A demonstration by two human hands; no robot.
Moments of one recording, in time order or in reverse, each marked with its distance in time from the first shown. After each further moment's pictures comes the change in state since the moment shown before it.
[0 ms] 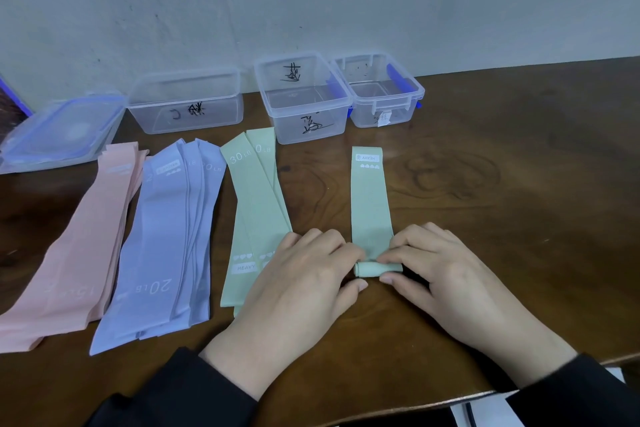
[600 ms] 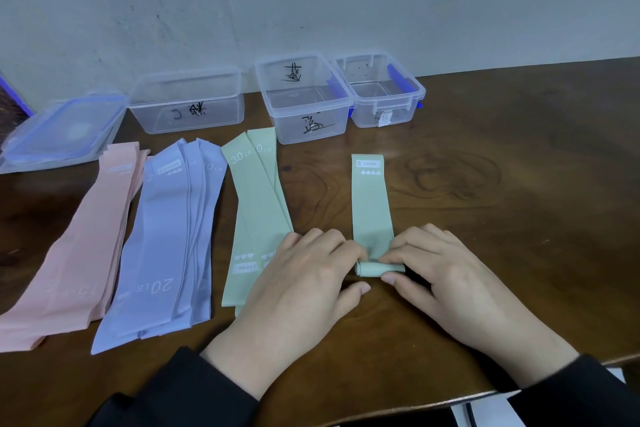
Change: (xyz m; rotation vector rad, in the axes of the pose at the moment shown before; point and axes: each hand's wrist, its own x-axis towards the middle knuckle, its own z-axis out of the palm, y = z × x) left_hand 0.000 0.001 -0.001 -0.010 -0.011 -0.008; right_hand -0.001 -0.001 -0.001 -0.002 -0.014 -0.009
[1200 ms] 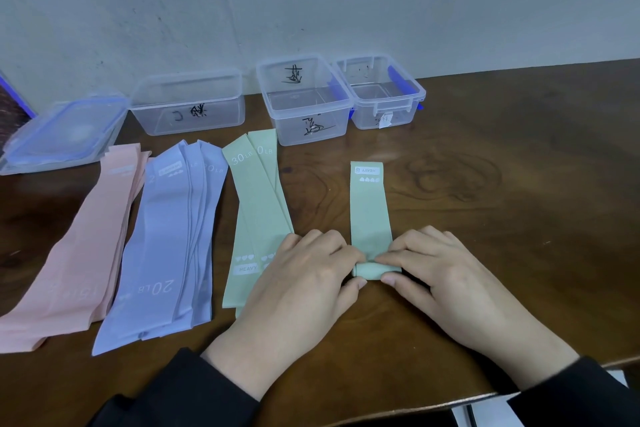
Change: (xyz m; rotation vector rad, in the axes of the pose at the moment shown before) left_hand 0.000 -0.002 0.002 0.002 0.011 -0.003; right_hand 0.000 -0.001 0.001 -0.016 -0.008 0.008
